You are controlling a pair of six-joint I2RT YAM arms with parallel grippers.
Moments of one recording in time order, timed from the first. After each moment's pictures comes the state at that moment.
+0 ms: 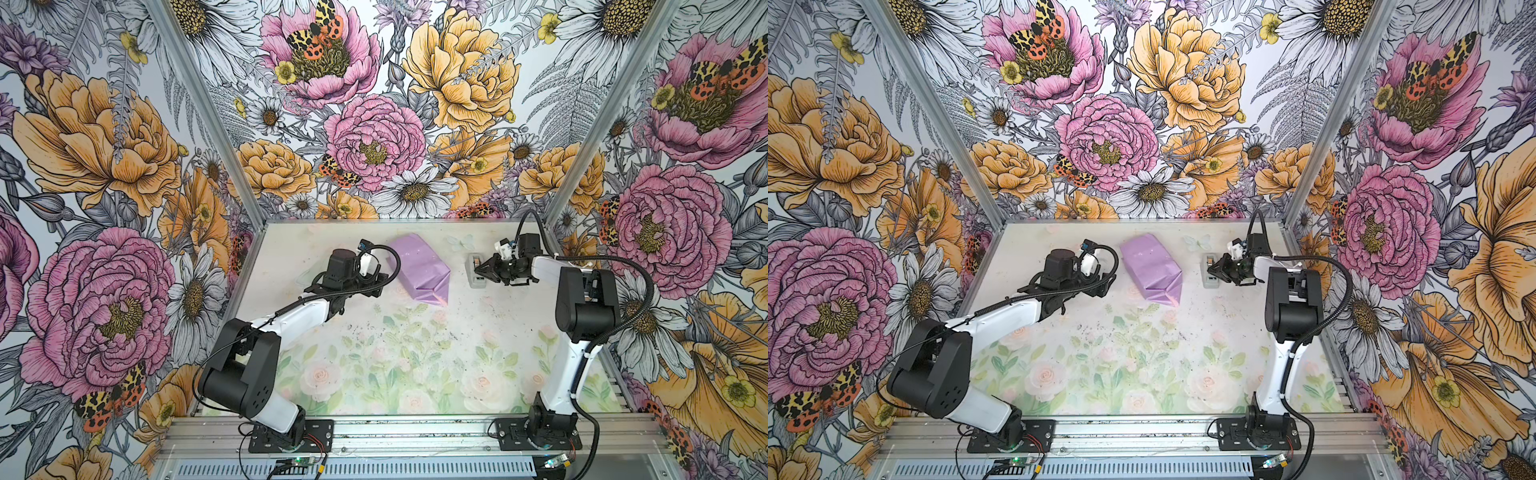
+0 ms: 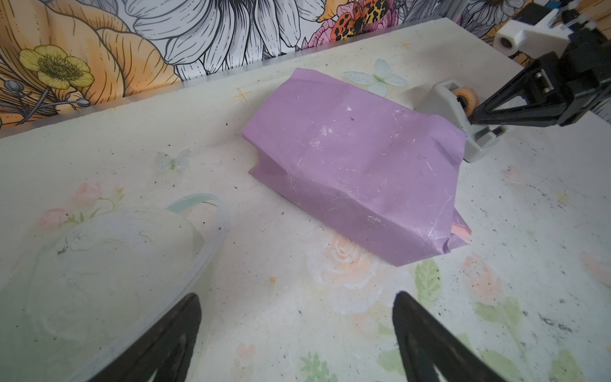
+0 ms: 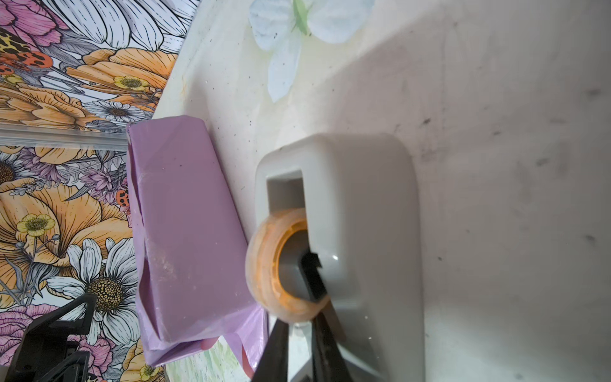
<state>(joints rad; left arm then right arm) -0.40 1.53 0.89 0.08 0.15 0.00 -0.11 2.04 1.32 -0.34 -0.78 0.40</state>
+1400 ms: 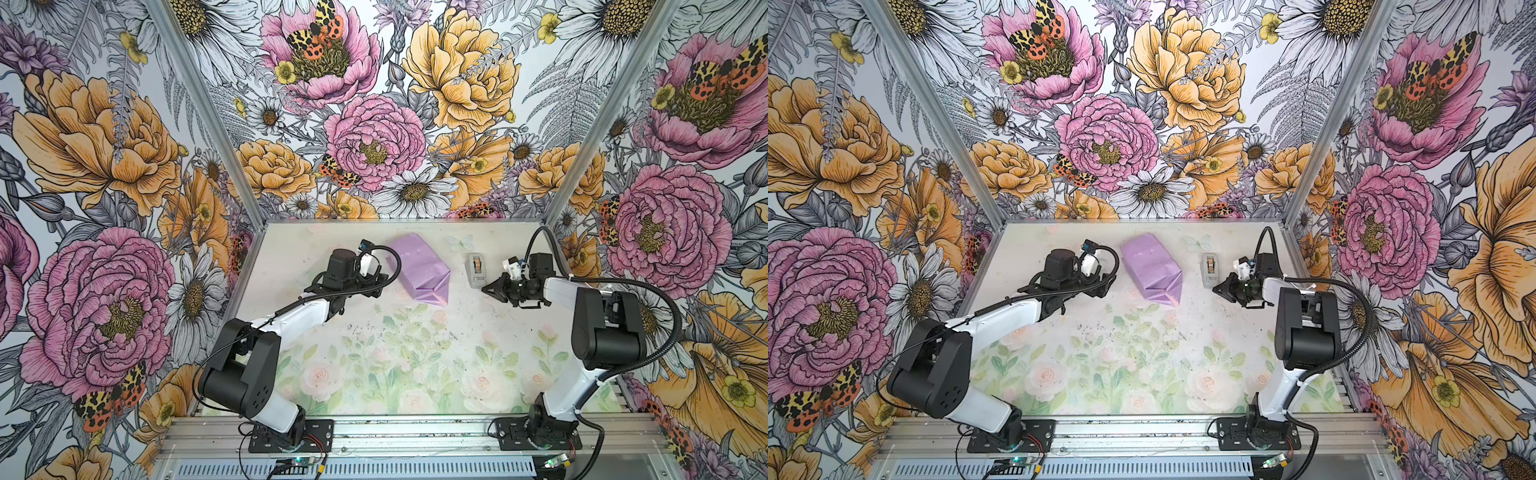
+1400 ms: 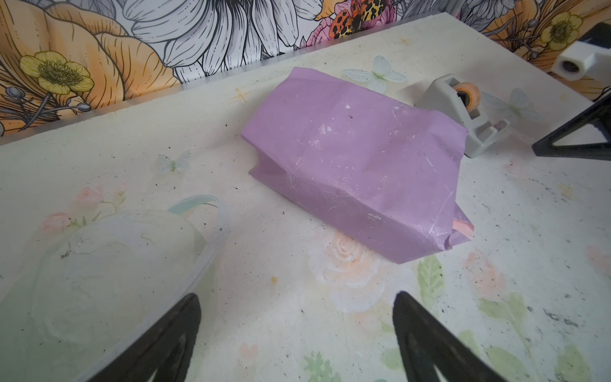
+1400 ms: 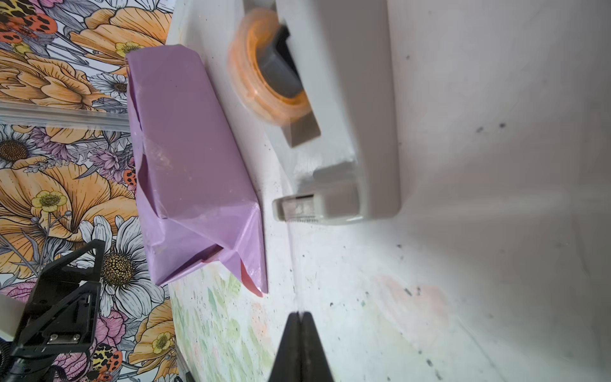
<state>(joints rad) -0.40 1.53 0.89 0.07 0.15 0.02 -0.16 1.78 0.97 -0.30 -0.80 0.38</state>
